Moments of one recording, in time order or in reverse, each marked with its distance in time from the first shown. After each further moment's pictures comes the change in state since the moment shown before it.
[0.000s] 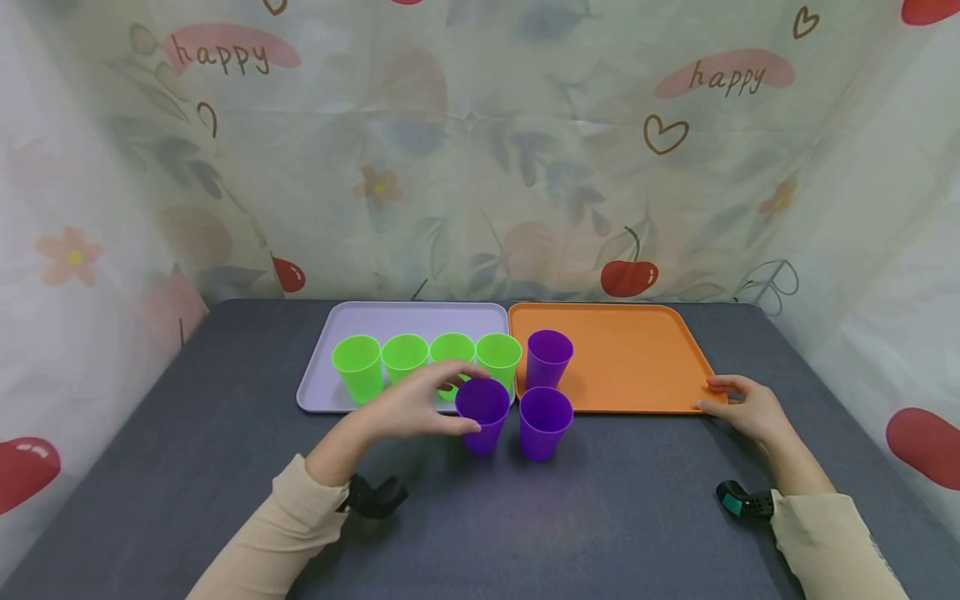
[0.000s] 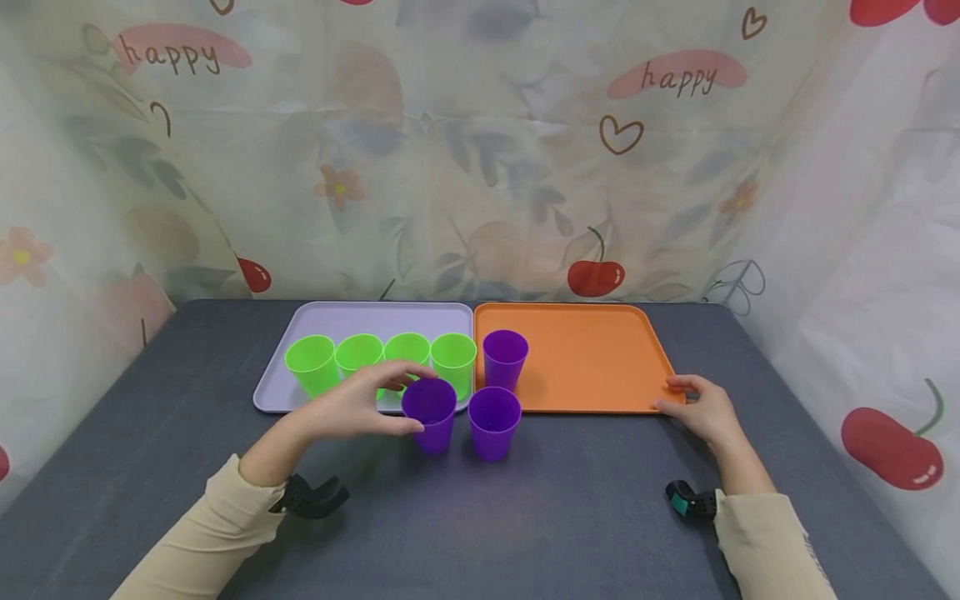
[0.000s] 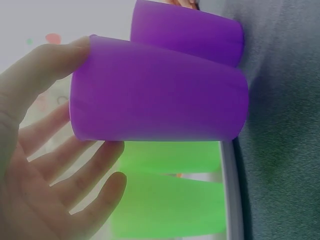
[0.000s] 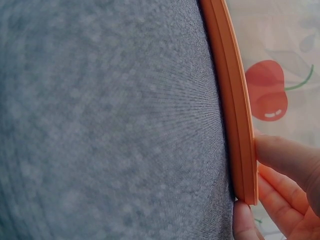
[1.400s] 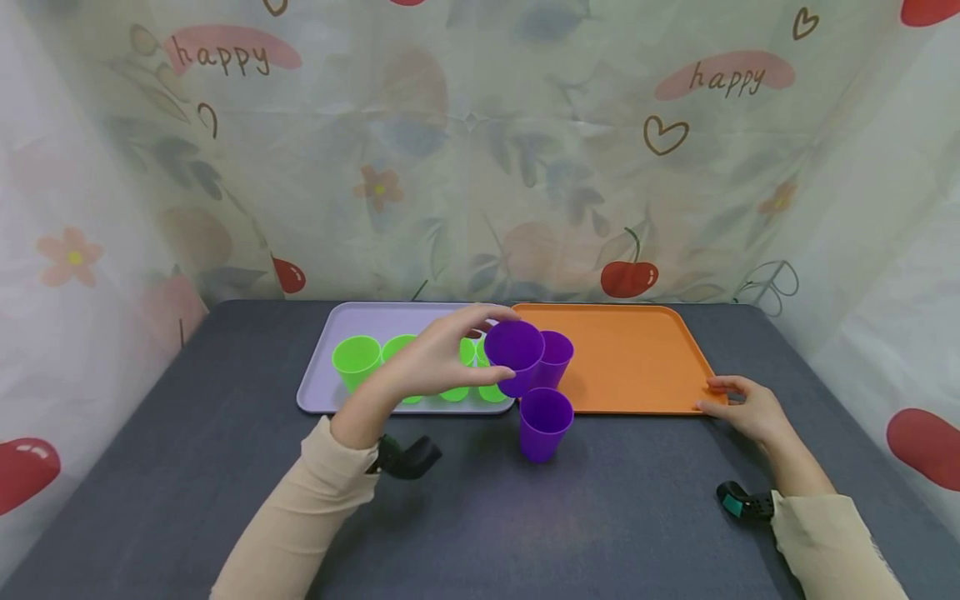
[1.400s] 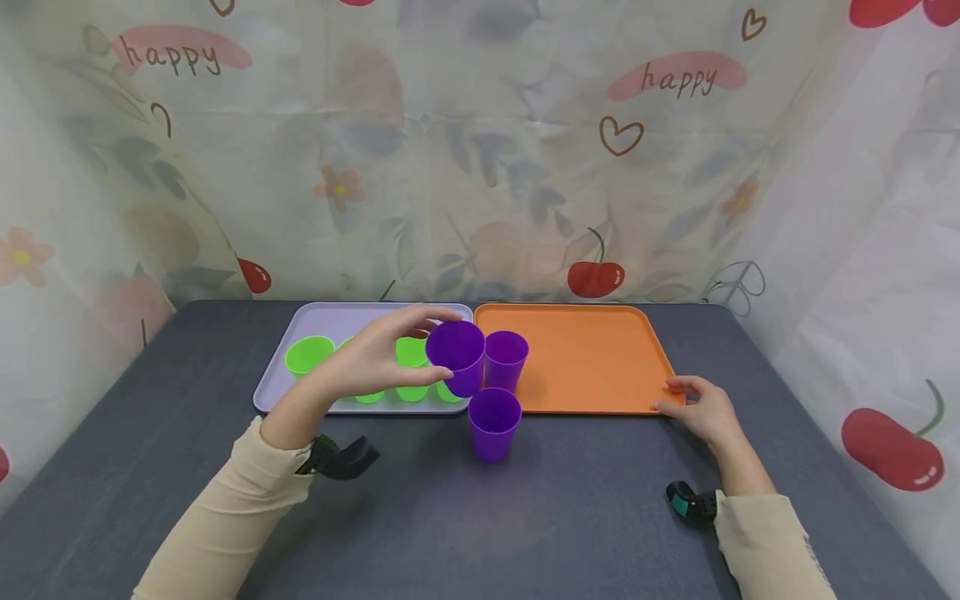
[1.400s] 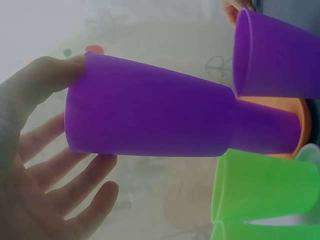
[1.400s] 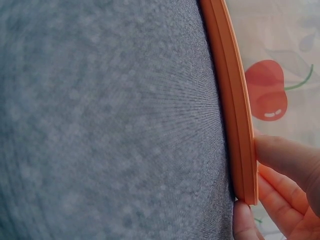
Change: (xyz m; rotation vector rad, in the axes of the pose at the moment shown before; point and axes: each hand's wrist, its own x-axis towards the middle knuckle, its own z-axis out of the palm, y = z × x) left_hand 0.038 0.043 -0.025 0.026 0.118 0.087; right_hand 0.000 -0.001 0.000 -0.010 0.000 0.005
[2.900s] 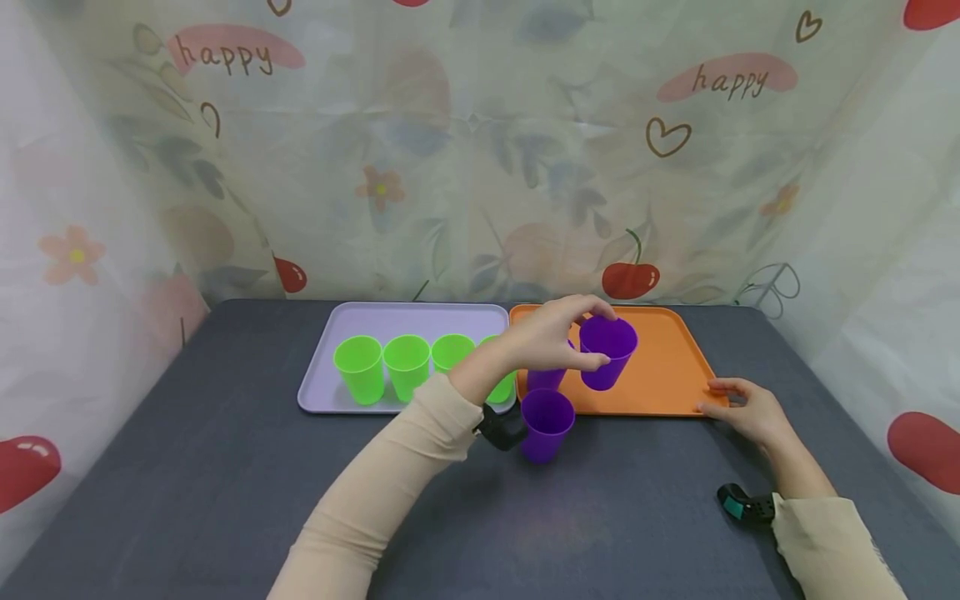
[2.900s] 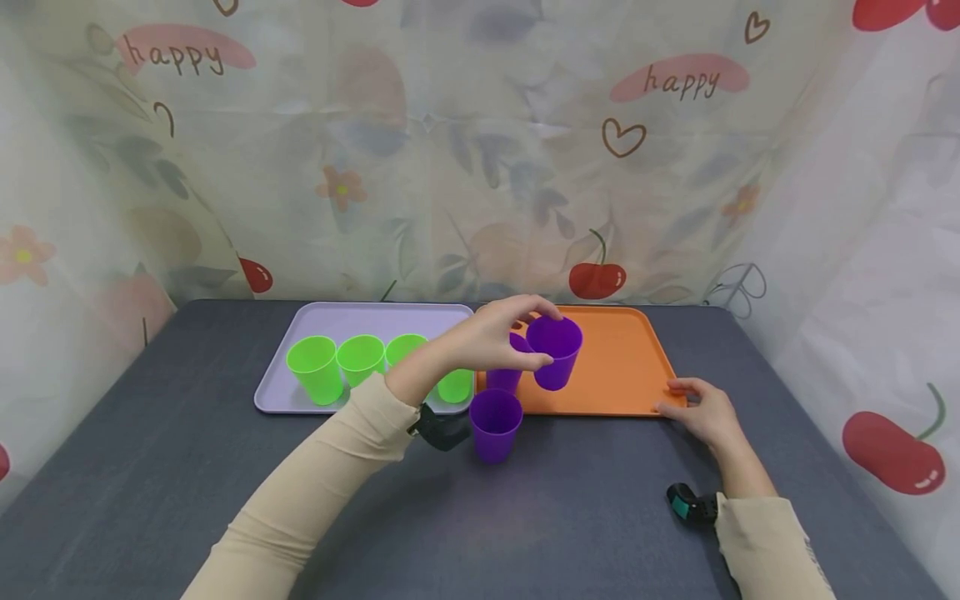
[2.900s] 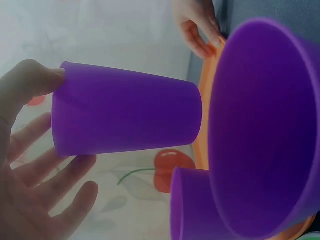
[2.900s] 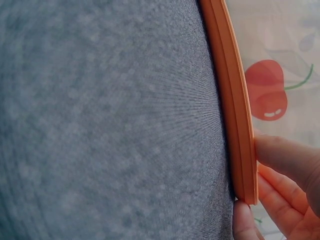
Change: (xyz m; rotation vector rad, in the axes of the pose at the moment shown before) left_hand 0.091 0.017 0.056 0.061 -0.161 0.040; right_hand 0.001 0.003 0.000 -0.008 -0.006 0.000
